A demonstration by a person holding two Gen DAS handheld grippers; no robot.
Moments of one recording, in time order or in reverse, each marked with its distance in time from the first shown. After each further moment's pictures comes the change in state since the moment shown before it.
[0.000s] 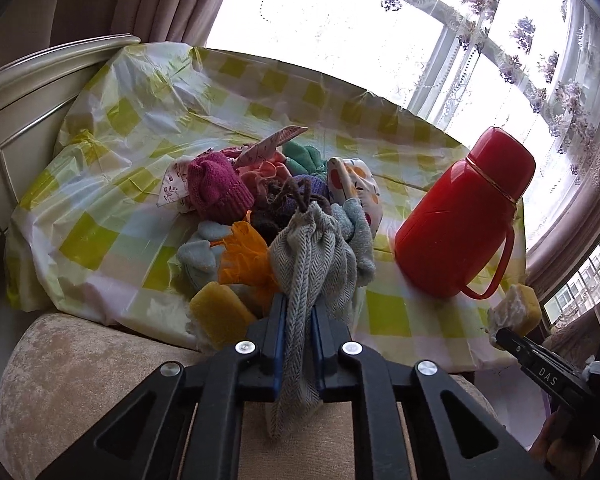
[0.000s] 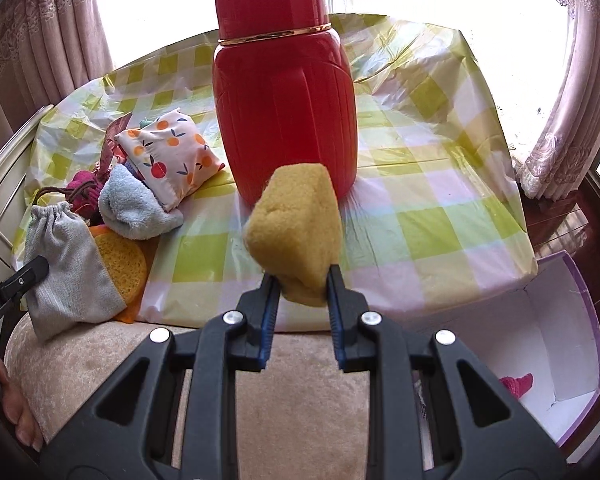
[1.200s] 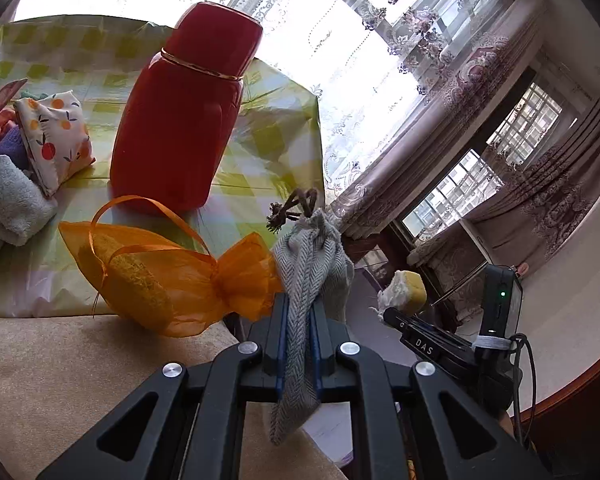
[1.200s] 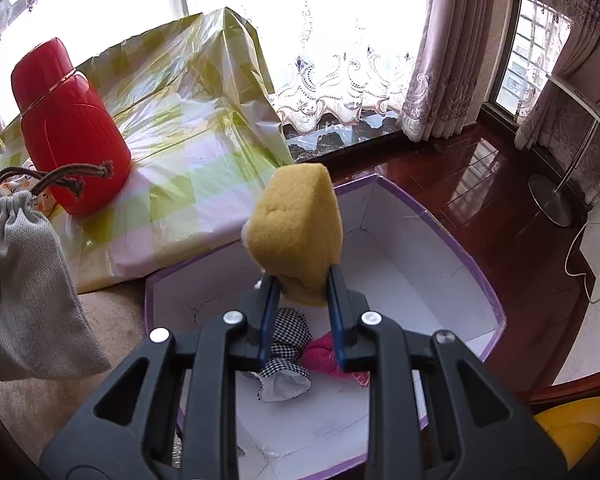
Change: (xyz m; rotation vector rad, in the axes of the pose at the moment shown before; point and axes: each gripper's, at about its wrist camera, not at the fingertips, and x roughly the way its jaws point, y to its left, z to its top) left arm 0.004 -0.193 -0.058 0.192 0.255 -0.579; right arm -0.059 -0.181 -0.053 0.264 0.039 -0.311
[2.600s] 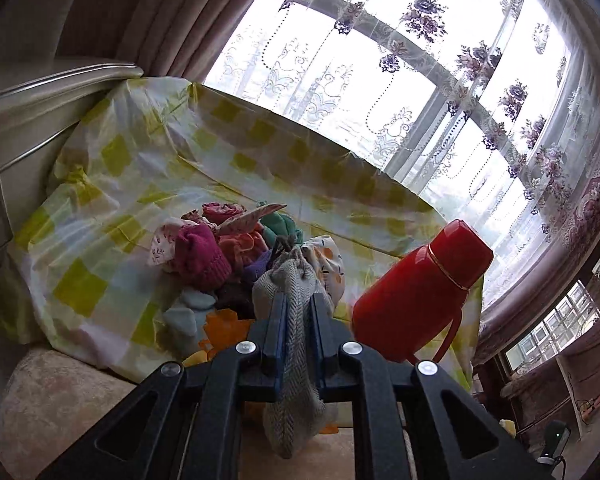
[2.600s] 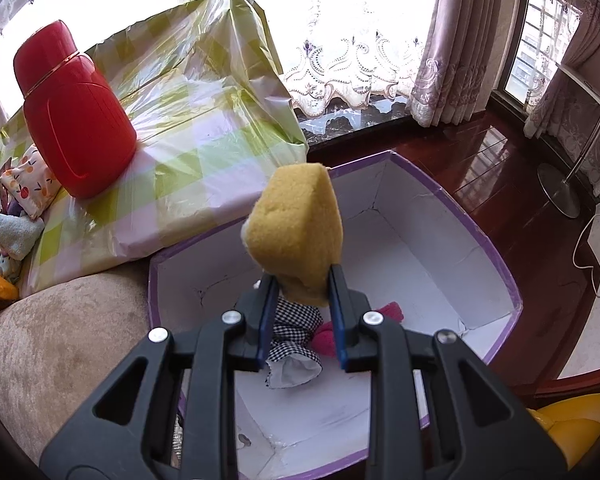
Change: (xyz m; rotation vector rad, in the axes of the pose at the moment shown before) left arm -0.172 0.169 0.050 -0.271 -0.414 0.461; right arm 0.008 0.008 -0.013 -0.009 0.052 0.047
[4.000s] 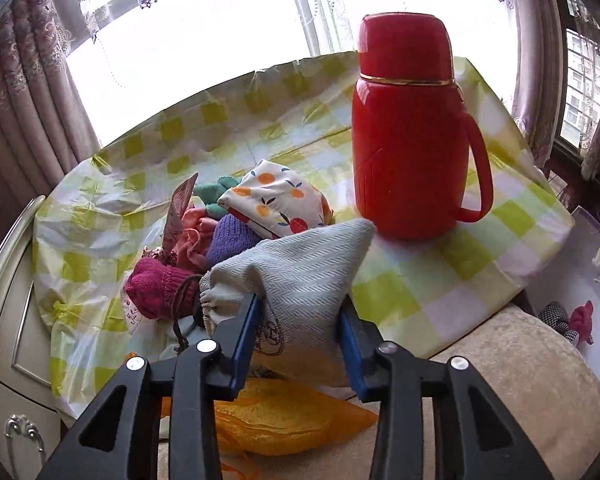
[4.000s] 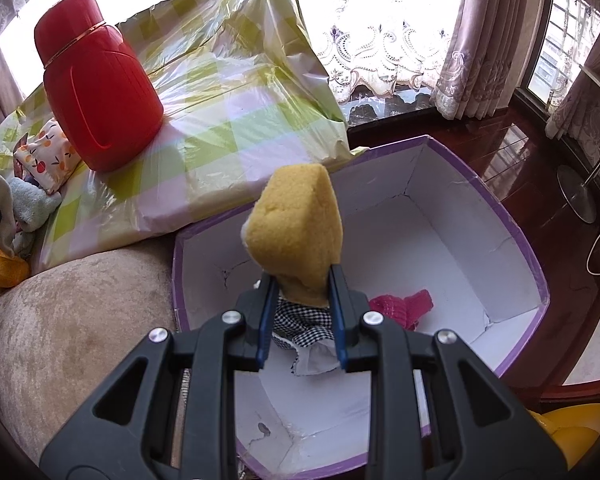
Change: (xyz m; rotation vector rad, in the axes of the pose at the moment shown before) left arm 0.067 -0.104 -0.069 0.774 0.190 0.183; right arm 0.006 0.021 -0.011 -0.040 0.043 0.062
